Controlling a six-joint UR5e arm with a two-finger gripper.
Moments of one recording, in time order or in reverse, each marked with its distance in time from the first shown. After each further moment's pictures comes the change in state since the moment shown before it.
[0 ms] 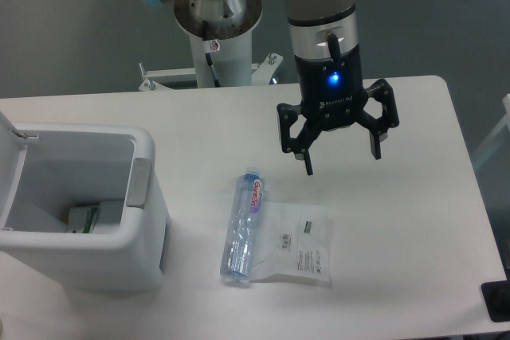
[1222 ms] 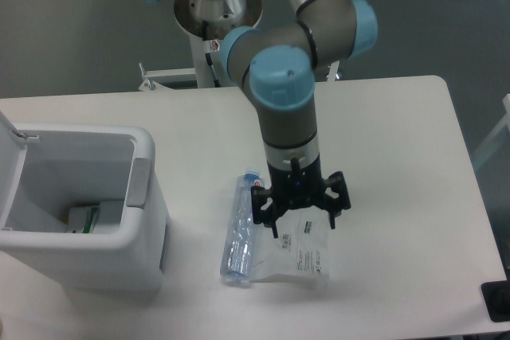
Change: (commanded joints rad) arm -0.109 -0.218 -0.146 0.149 0.057 -0.015
